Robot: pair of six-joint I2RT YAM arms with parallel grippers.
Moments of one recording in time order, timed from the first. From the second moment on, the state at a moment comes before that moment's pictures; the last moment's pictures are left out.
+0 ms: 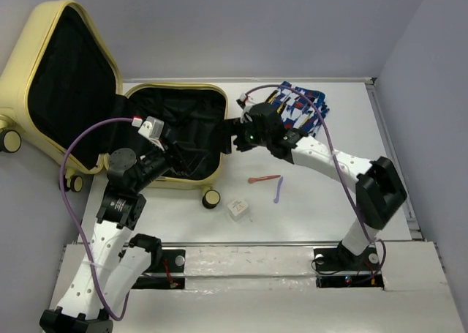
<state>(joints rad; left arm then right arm) -0.27 0.63 0.69 -0.06 0.54 -0.47 0.74 1.77 1.41 -0.12 -0.23 0.52</state>
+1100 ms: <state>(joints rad) -0.24 0.63 0.69 -0.07 0.52 -0.47 1.12 1.62 1.17 -0.49 0.30 0.41</state>
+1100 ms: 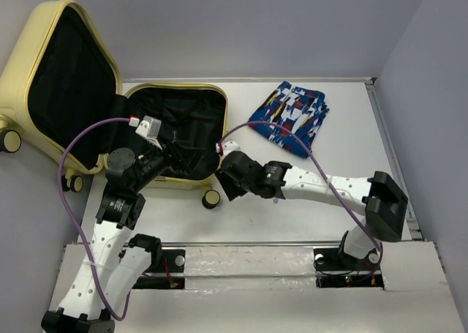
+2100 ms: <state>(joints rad) -0.50 0.77 0.67 0.02 0.35 -0.56 0.71 1.16 0.77 -0.15 0.22 0.51</state>
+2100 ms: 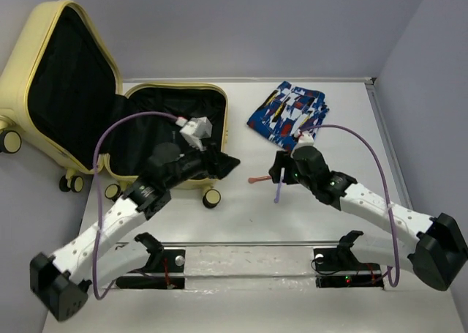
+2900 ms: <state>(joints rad) -0.99 1.89 1.23 -0.17 -0.17 -0.16 0.69 0.69 0.46 -0.38 0.24 0.70</state>
